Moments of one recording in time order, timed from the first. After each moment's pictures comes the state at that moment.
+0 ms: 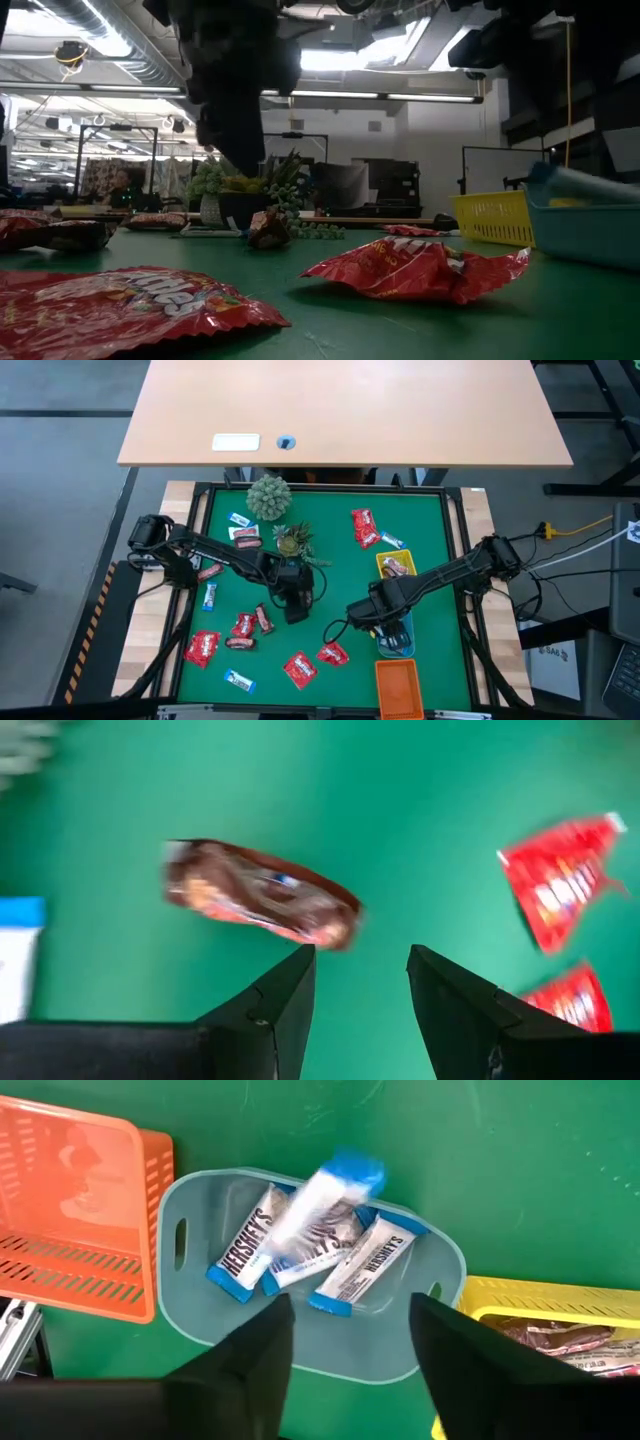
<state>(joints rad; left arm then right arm) -0.13 1.68 1.11 -0.53 0.04 -0.63 0.38 1.82 1.56 -1.37 -0.14 0.10</state>
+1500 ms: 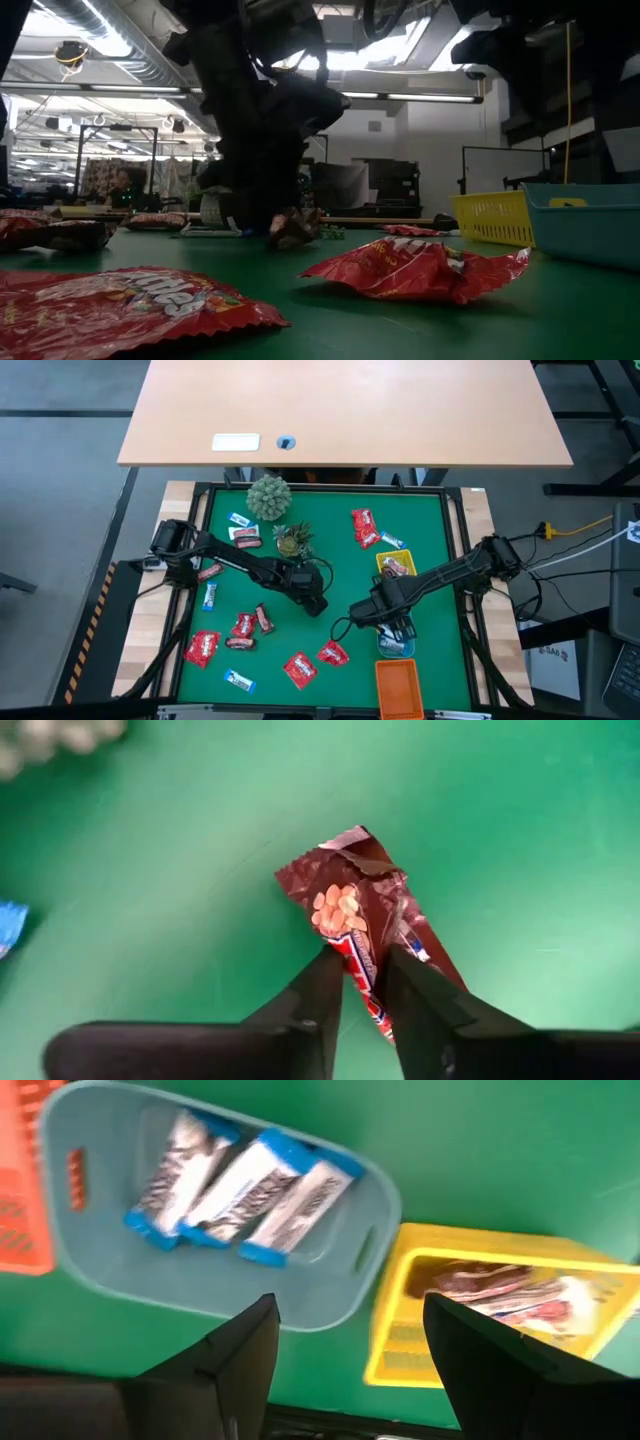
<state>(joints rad) -0.12 1.86 1.11 -0.35 -0.14 -0.91 0.38 1.82 1.56 -1.48 0.01 0.04</state>
